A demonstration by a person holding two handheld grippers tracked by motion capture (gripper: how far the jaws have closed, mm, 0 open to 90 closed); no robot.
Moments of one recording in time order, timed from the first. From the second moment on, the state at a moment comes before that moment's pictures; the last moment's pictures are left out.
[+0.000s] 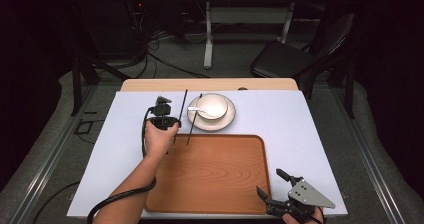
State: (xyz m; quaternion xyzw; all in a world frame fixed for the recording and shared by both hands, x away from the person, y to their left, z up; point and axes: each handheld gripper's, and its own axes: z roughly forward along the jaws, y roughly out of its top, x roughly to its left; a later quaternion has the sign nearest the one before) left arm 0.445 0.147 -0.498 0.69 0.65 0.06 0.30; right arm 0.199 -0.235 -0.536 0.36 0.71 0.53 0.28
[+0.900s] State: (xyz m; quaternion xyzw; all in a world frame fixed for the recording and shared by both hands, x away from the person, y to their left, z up) left arm 0.335 0.221 -0.471 0.71 0.62 0.05 0.33; right arm 0.200 -0.231 -0.537 0.36 0.71 0.53 0.28
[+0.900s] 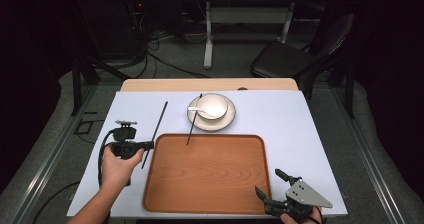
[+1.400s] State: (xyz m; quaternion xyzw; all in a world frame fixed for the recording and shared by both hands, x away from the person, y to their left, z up) left arm 0.294 0.228 -0.502 0.72 0.62 0.02 0.32; right arm 0.200 -0.231 -0.537 0.36 0.71 0.53 0.29
